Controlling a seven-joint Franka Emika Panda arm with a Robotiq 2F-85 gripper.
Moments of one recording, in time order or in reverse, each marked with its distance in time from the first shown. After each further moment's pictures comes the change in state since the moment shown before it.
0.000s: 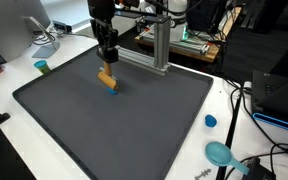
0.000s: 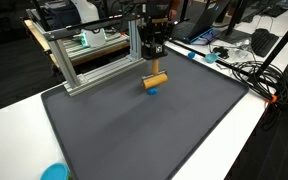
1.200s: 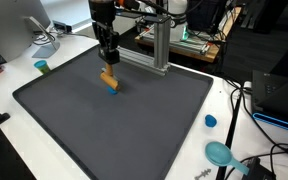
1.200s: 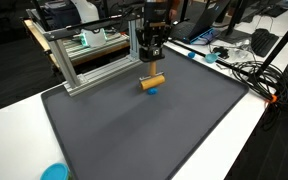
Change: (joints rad) arm -0.022 0.012 0.014 -0.013 0.001 -0.003 0.000
